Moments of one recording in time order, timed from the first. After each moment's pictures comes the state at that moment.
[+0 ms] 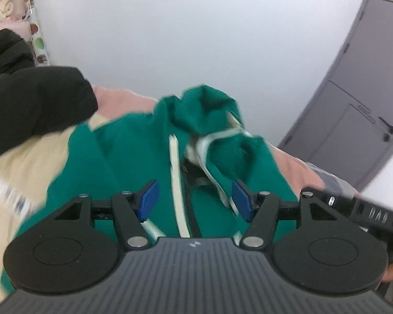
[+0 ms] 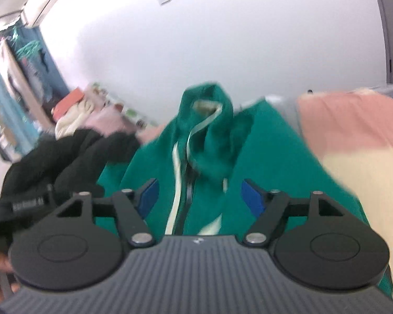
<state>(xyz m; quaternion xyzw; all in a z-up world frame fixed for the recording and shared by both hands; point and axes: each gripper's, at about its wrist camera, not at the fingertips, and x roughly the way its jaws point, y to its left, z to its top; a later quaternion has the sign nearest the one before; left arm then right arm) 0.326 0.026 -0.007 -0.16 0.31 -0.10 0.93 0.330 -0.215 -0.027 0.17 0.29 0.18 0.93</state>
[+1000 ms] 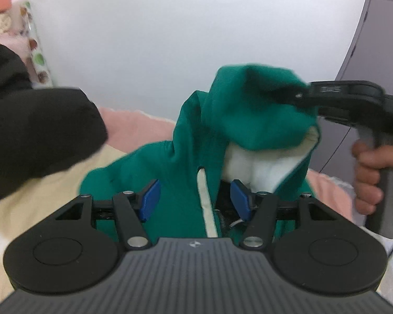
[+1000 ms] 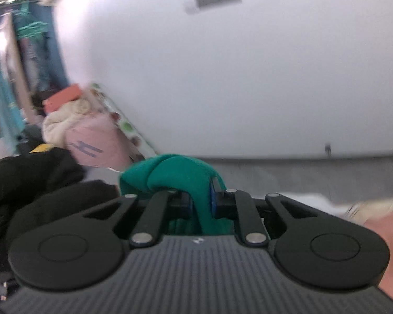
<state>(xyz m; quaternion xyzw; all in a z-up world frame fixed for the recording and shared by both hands) 0.380 0.071 -0.017 -0.15 0.27 -0.10 0.95 0.480 -0.130 0.022 0.06 0.23 0.20 0.95</state>
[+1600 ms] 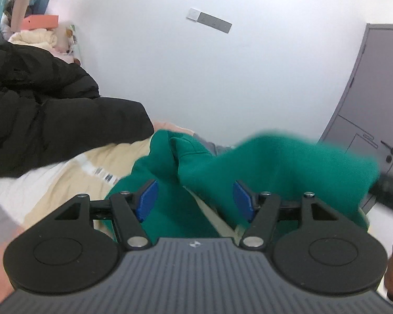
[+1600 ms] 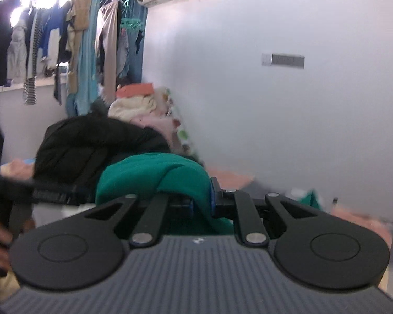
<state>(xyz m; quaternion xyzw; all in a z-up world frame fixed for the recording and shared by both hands) 0.116 0.075 0.027 -0.16 0.21 -0.03 0.96 0.169 -0.160 0.067 -0.06 0.14 0.30 0.94</state>
